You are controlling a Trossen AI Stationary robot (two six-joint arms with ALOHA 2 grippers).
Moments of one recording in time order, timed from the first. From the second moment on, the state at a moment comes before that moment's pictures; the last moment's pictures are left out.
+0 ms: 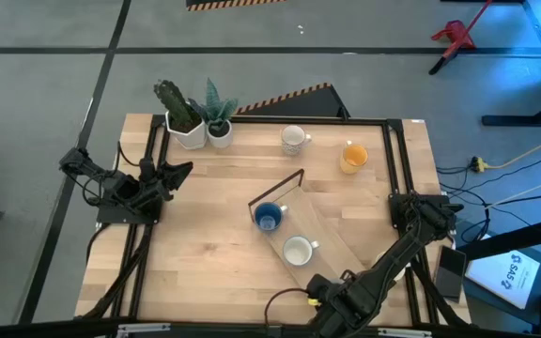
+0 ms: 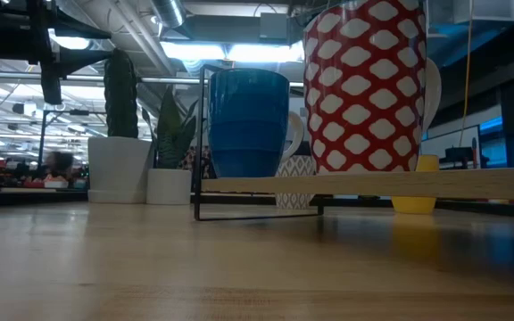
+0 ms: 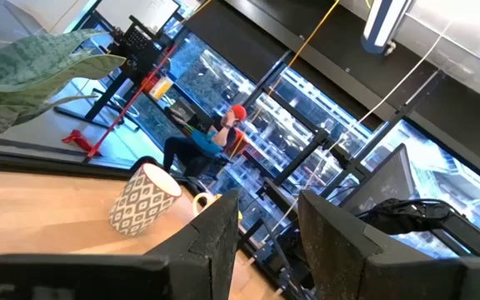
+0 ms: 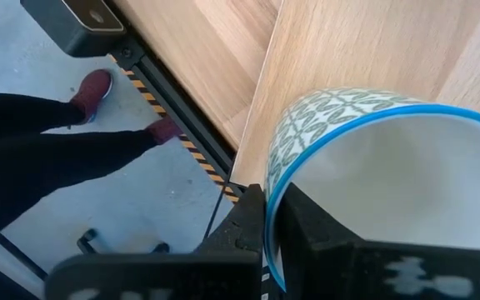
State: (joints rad) left arm -0.50 0.03 0.01 0.46 -1.02 -0.41; right arm 0.77 2.10 2.00 -1.29 -0.09 1.43
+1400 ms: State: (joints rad) left arm -0.50 0.03 0.01 0.45 -1.03 -0.41; right arm 0.77 2.12 2.00 -1.24 0.01 1.49
